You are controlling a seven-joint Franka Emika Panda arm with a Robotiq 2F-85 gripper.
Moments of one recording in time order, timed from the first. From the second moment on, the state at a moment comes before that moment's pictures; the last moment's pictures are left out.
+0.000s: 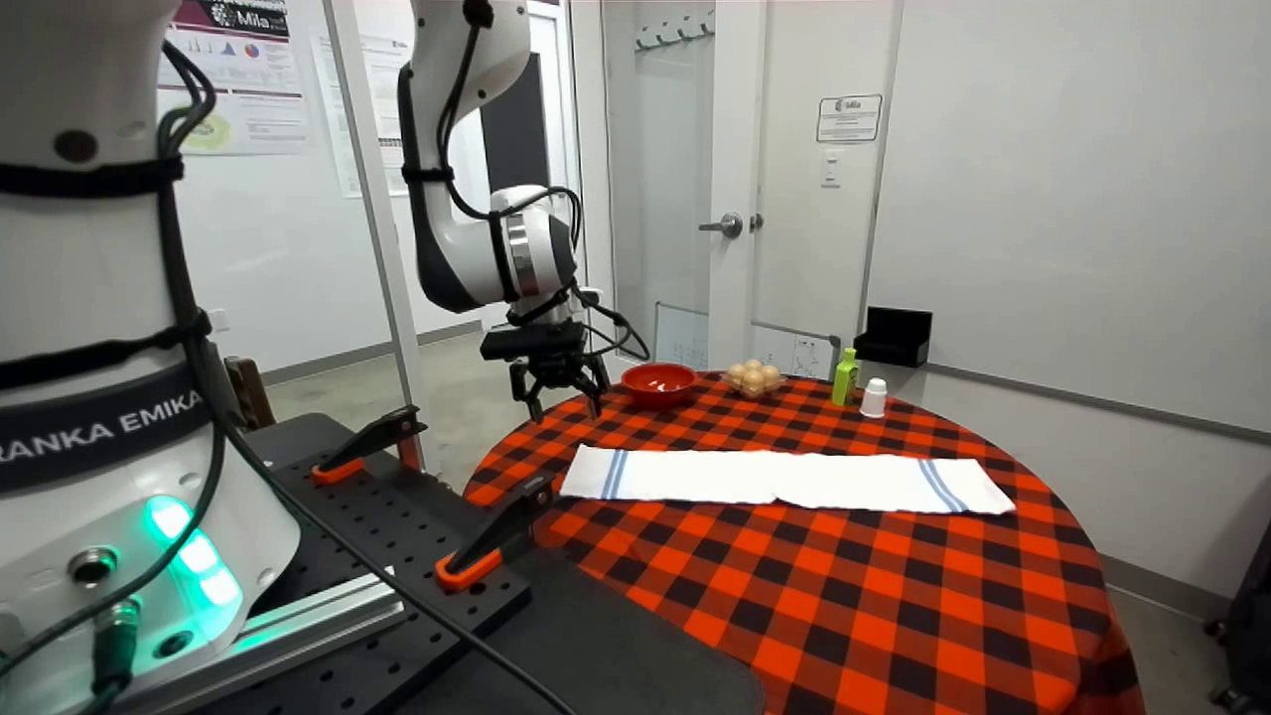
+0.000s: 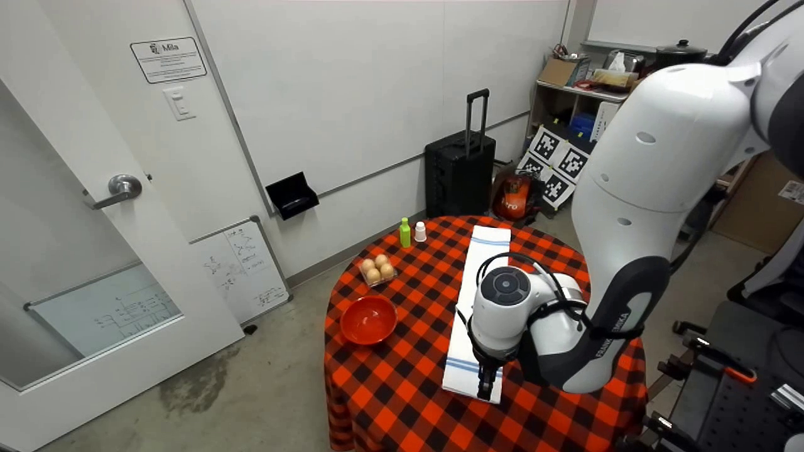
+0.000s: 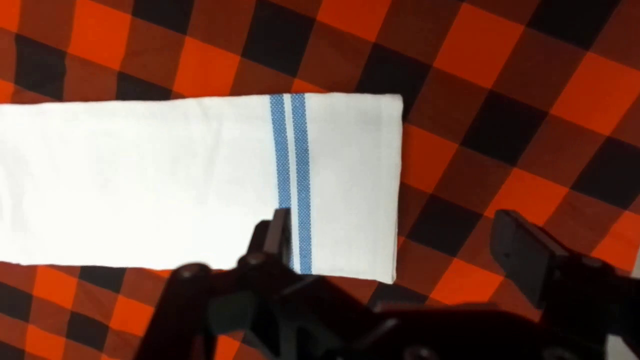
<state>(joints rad) 0.36 0.78 -0.09 -2.21 -0.58 3.02 0.35</state>
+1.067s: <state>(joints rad) 0.54 0.99 -0.18 -2.09 -0.25 3.15 0.24</state>
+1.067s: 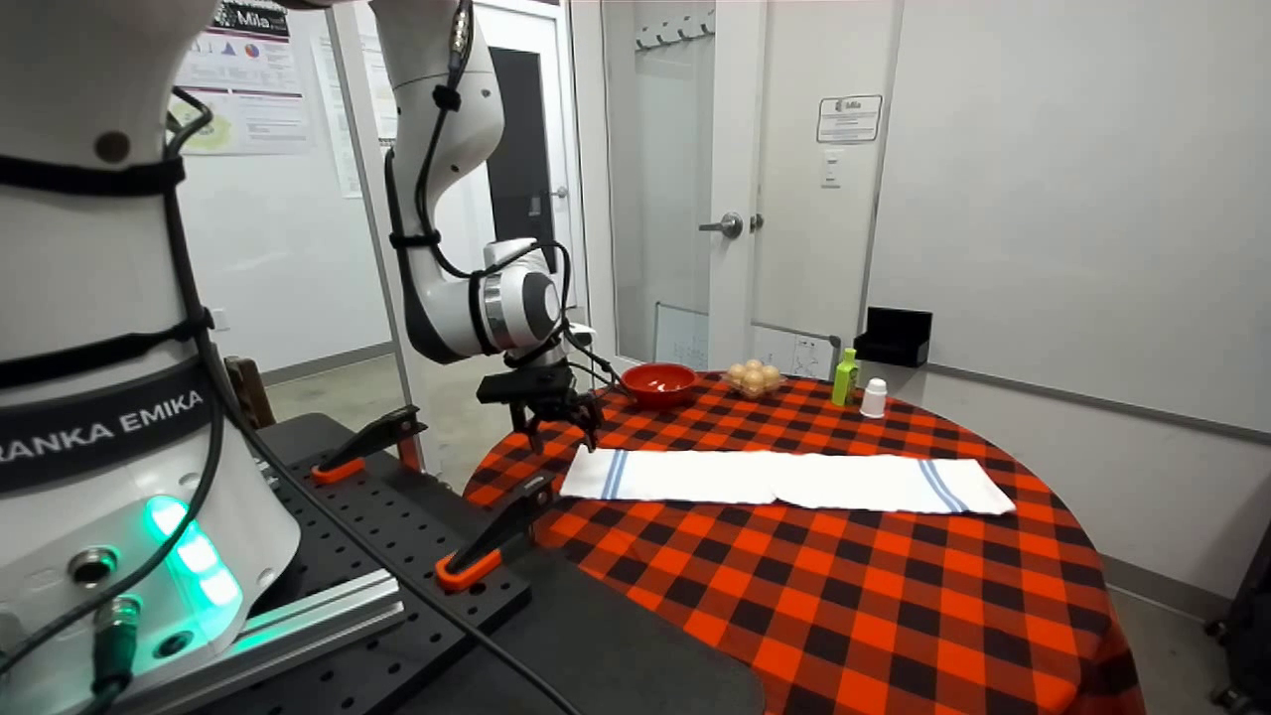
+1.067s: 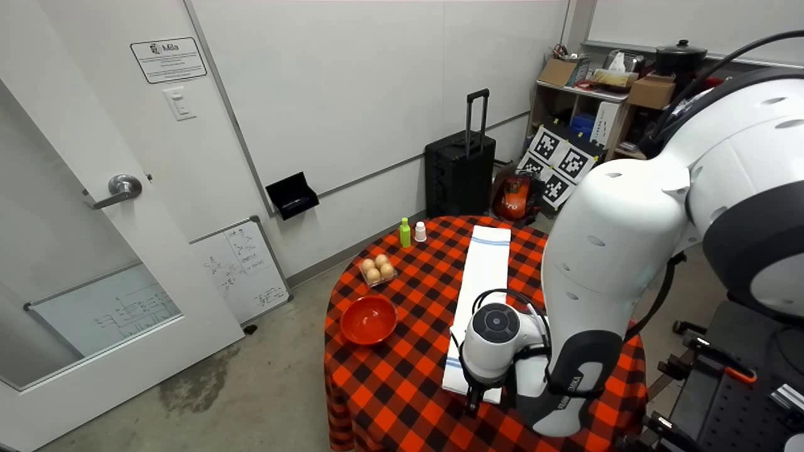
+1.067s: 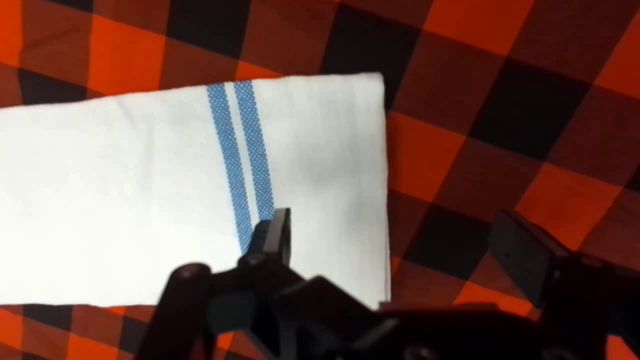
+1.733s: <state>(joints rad) 0.63 1.09 -0.27 -2.06 -0.16 3.26 0.12</state>
